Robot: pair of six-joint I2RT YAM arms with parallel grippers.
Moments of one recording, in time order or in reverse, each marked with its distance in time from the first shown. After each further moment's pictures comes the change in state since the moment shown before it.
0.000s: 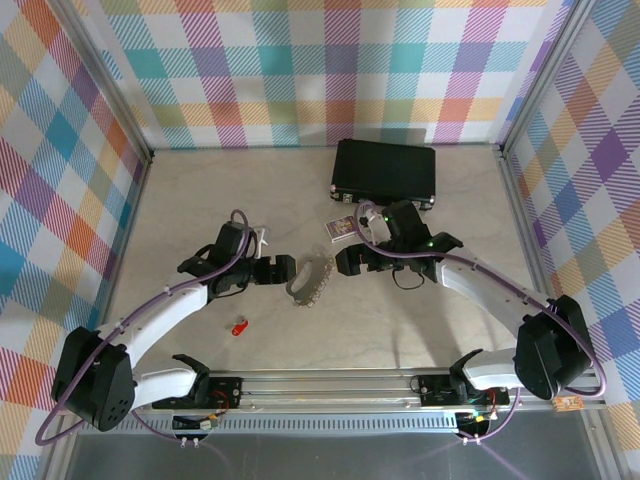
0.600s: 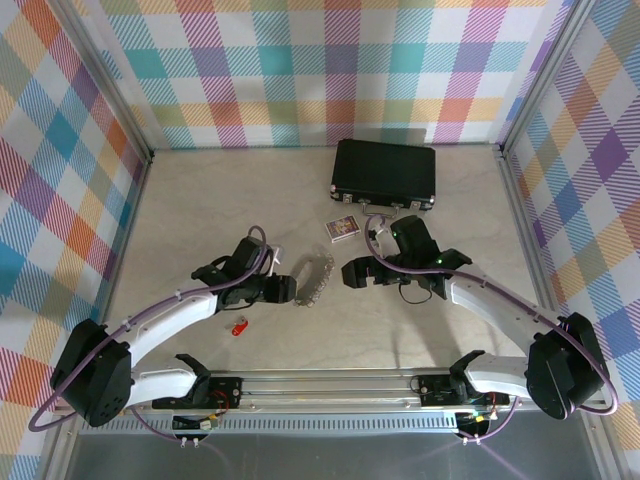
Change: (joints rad) left arm -0.138 0.008 -0.056 -0.043 -0.087 0.000; right arm 0.000 -0.103 -0.138 0.068 -0.041 0.057
